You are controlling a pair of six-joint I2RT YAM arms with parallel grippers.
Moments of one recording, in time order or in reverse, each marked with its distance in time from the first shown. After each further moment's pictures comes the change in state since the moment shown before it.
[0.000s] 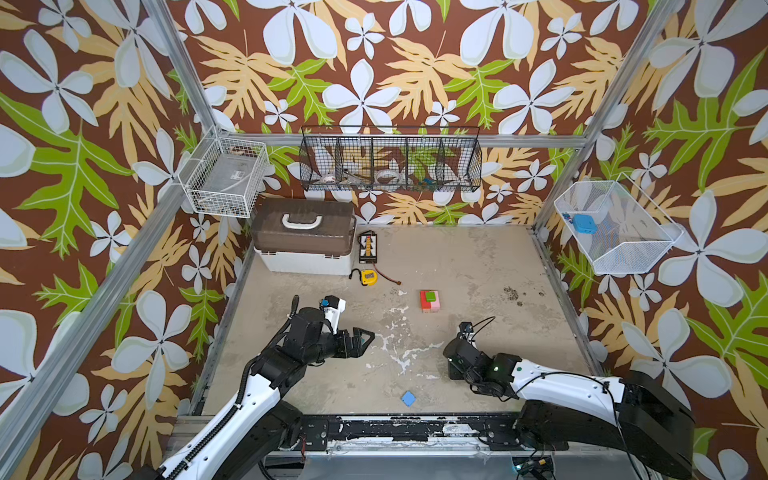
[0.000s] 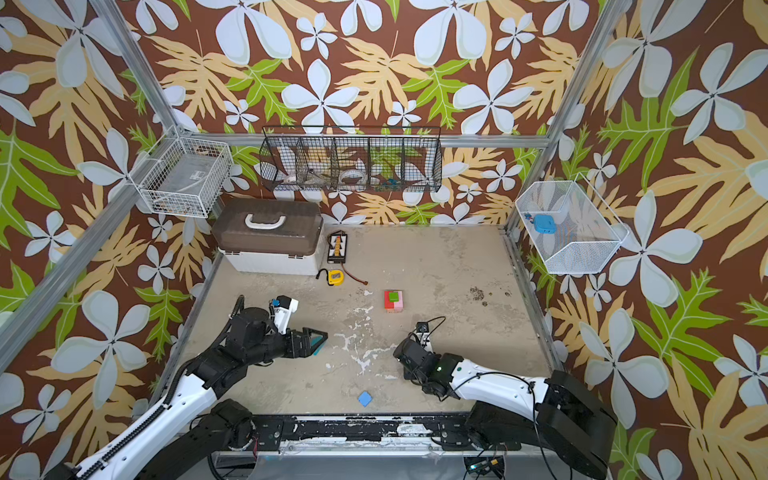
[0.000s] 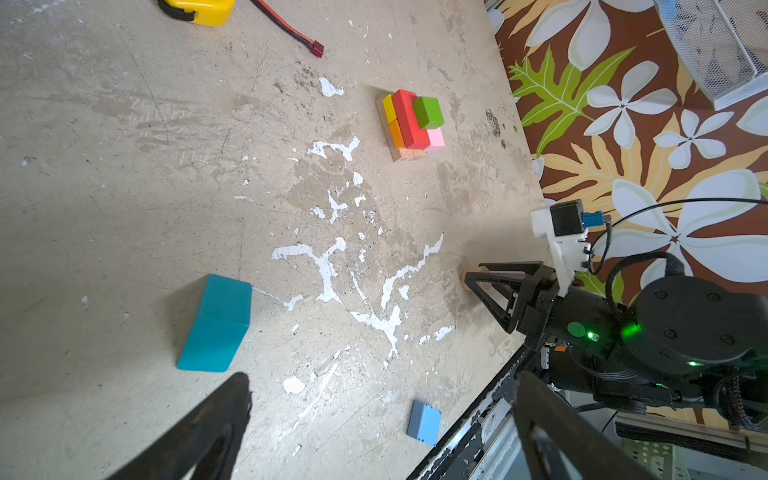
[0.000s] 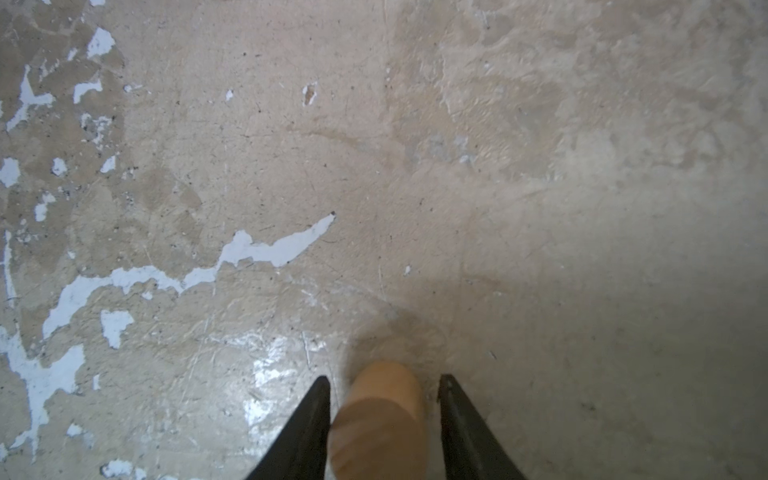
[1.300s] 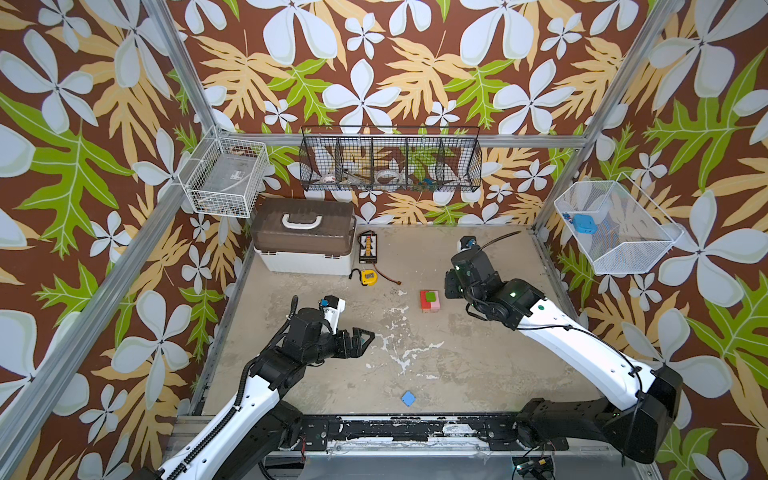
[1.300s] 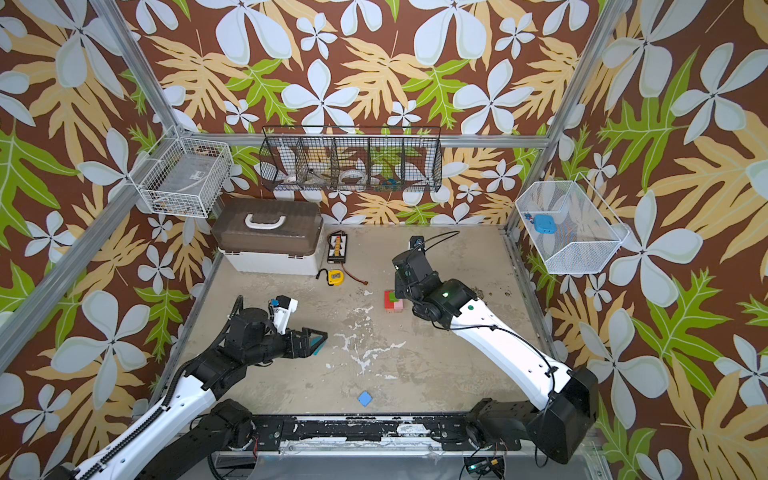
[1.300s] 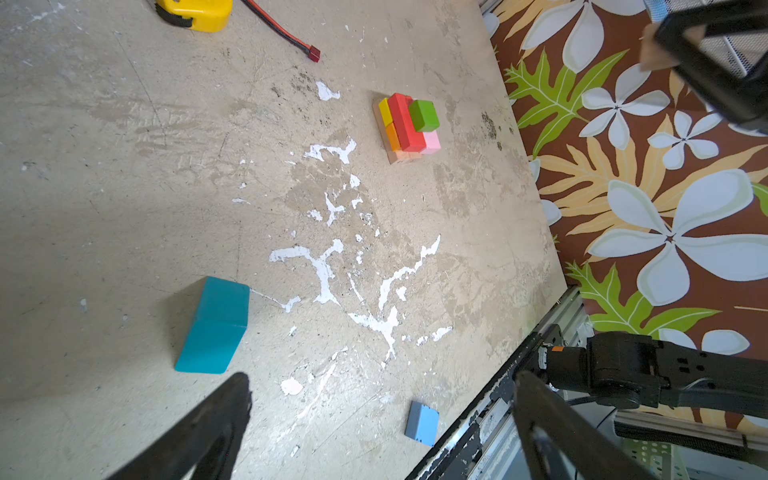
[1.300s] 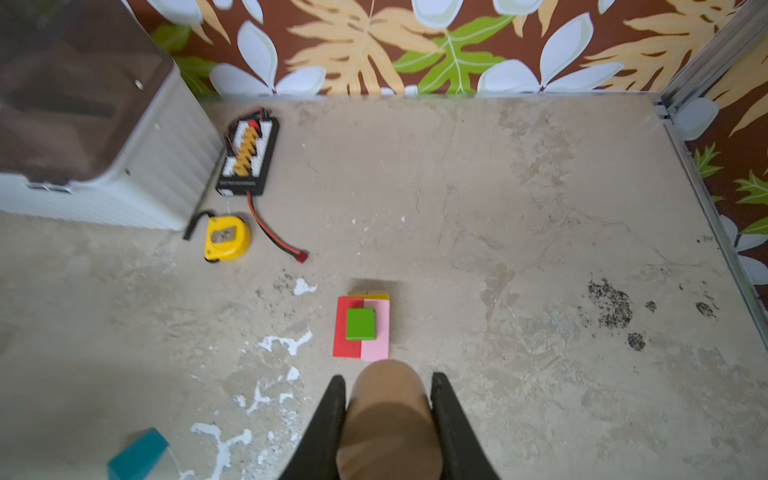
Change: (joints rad) left arm -0.001 -0.010 0.000 0.000 0.001 0.000; right arm -0.255 0.164 0.787 -0.283 0.066 -0.389
